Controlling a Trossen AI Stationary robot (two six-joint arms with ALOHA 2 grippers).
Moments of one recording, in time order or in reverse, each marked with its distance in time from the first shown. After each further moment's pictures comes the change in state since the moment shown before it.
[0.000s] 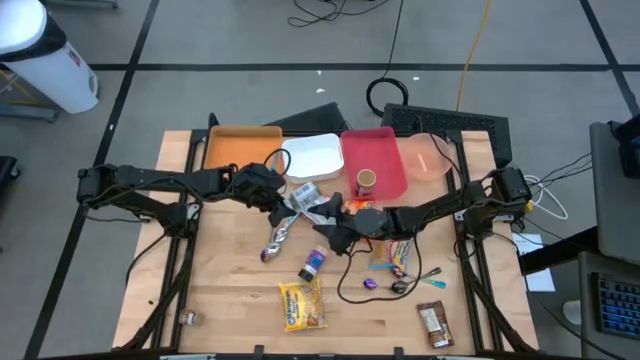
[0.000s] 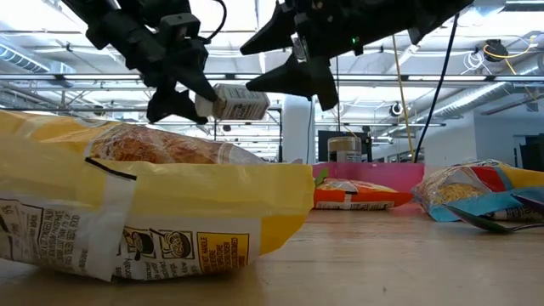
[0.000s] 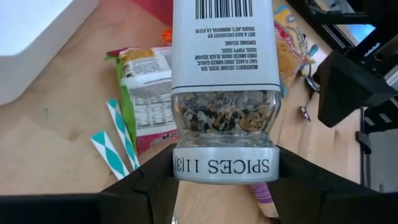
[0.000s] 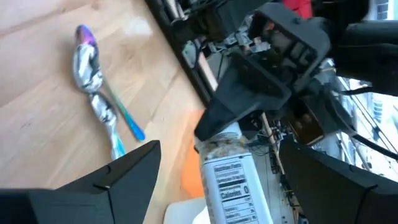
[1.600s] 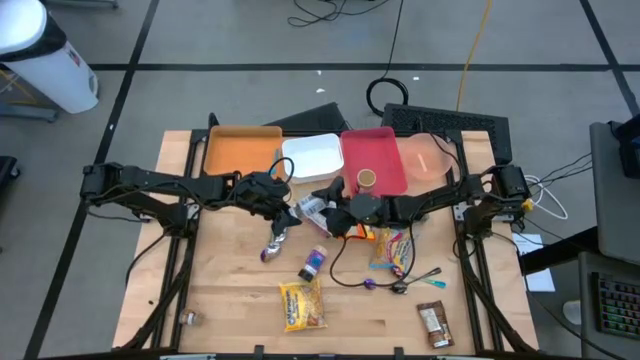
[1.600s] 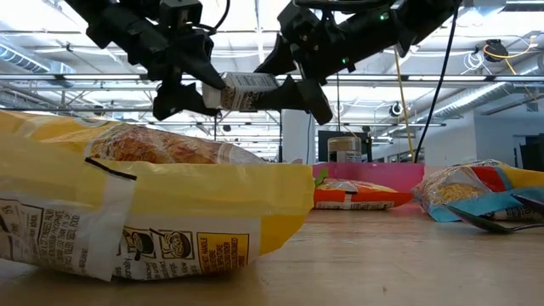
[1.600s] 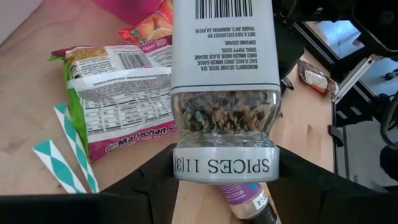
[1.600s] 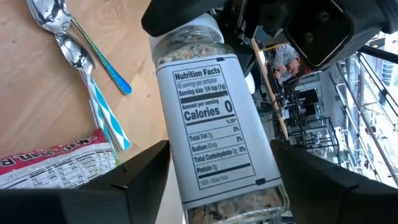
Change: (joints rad) left arm -0.086 0.037 0.001 0.097 -0.001 -0.036; right arm -0.100 0.000 0.000 -0.057 0.018 0.037
